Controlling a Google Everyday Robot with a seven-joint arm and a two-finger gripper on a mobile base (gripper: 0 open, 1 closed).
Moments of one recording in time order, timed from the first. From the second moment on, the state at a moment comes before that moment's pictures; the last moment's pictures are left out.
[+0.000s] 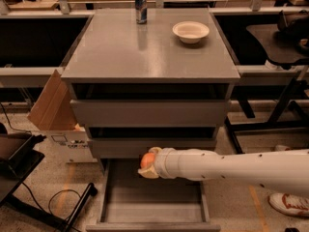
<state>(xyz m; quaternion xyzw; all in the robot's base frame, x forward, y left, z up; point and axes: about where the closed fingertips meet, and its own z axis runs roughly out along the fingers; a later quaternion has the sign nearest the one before) 0.553 0.021 0.546 -0.50 0.76 0.13 0.39</state>
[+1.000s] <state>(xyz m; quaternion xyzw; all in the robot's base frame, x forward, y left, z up) 0.569 0.038 0.478 -0.49 0.77 0.18 0.37</state>
